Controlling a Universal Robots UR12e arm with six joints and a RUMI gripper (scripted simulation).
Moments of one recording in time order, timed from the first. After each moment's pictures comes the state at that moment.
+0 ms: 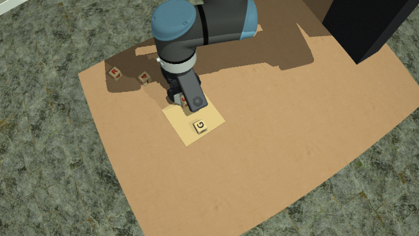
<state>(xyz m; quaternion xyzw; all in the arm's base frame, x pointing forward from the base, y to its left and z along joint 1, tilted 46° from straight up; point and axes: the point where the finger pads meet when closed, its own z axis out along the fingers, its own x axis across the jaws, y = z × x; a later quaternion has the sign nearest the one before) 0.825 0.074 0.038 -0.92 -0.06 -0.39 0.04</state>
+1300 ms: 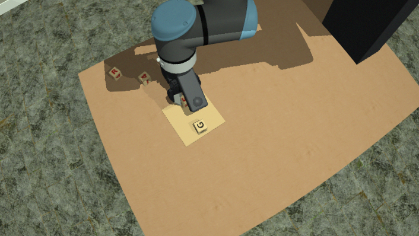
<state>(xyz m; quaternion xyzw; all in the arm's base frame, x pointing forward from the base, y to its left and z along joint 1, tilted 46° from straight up) 0.825 0.074 0.037 -0.92 -0.06 -0.39 0.04</state>
